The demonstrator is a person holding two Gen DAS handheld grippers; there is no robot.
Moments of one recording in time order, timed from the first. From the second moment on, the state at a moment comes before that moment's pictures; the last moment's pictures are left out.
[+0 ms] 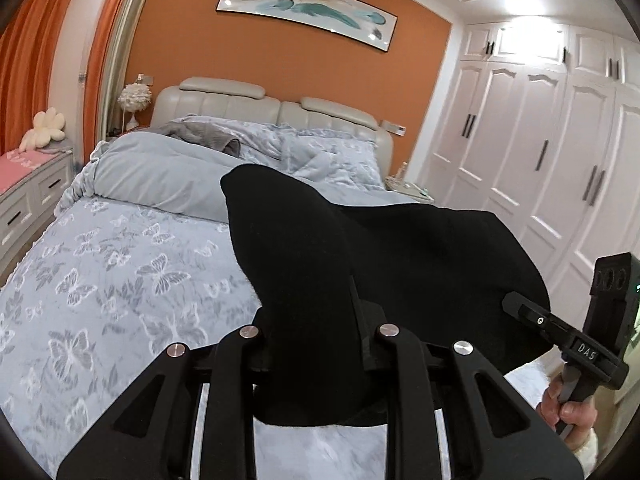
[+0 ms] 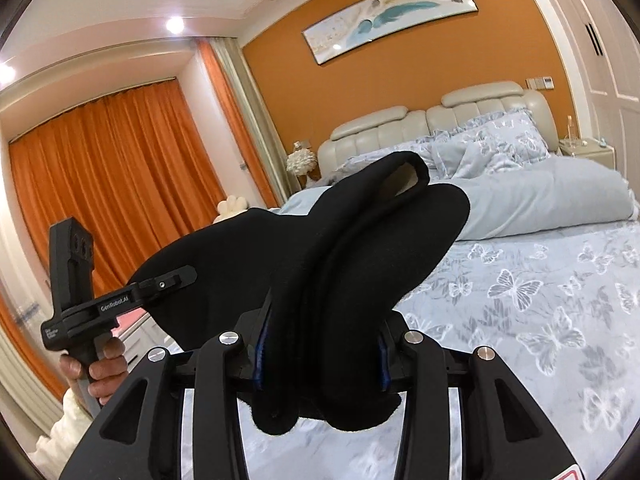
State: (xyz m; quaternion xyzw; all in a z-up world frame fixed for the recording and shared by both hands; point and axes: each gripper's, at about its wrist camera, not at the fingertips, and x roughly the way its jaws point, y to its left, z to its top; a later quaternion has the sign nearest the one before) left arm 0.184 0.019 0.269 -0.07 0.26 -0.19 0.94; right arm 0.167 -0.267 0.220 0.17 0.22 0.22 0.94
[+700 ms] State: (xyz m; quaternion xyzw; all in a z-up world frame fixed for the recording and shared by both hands) left arm 0.342 0.037 -0.073 -0.06 0.40 -0.10 0.91; right arm 0.313 -0.303 -0.094 0.28 0.39 0.12 0.87
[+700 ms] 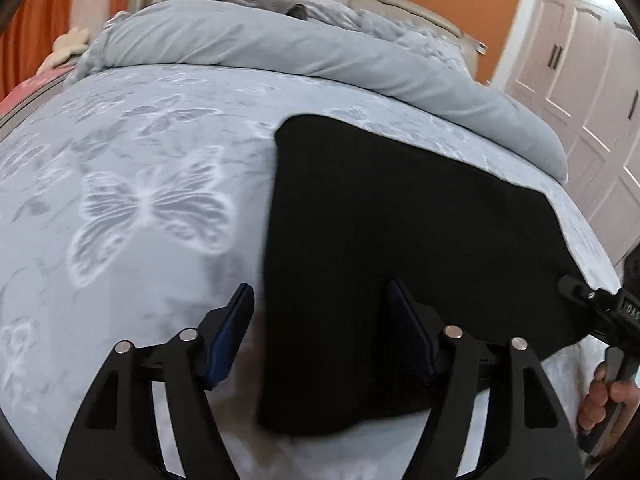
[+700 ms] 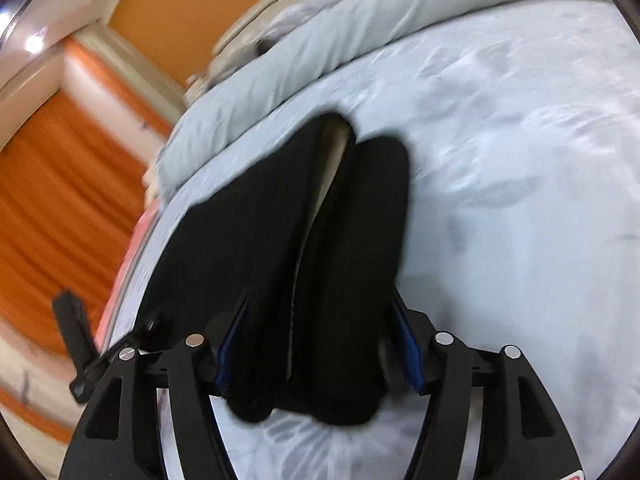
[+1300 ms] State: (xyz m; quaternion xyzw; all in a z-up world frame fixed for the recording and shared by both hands) left arm 0.319 0.037 -0.061 -0.10 0.42 -0.08 0.90; right arm 0.302 -0.312 -0.072 0.25 0.40 0.10 0.88
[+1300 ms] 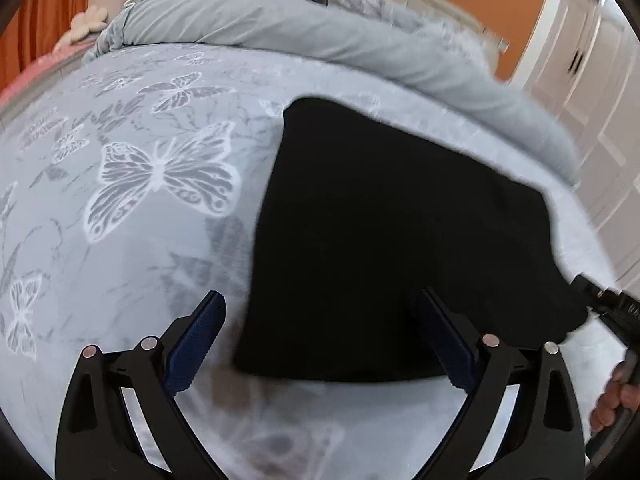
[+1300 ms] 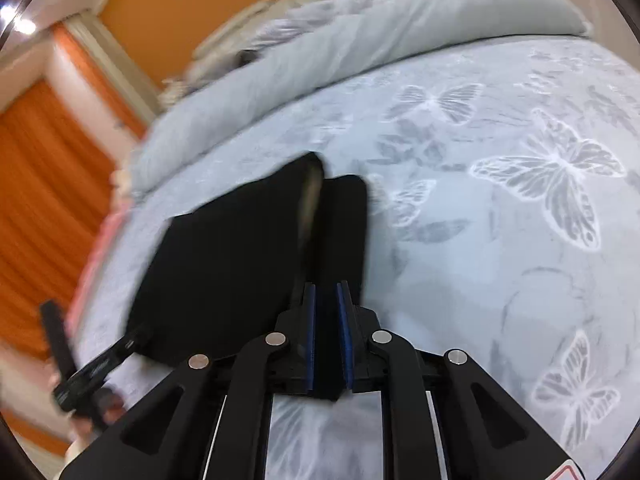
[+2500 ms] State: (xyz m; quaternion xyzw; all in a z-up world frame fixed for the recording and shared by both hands) left arm 0.351 0.023 -0.068 -0.04 0.46 -0.03 0.88; right arm 0.417 -0.281 -0.081 0.19 0.44 0.08 0.87
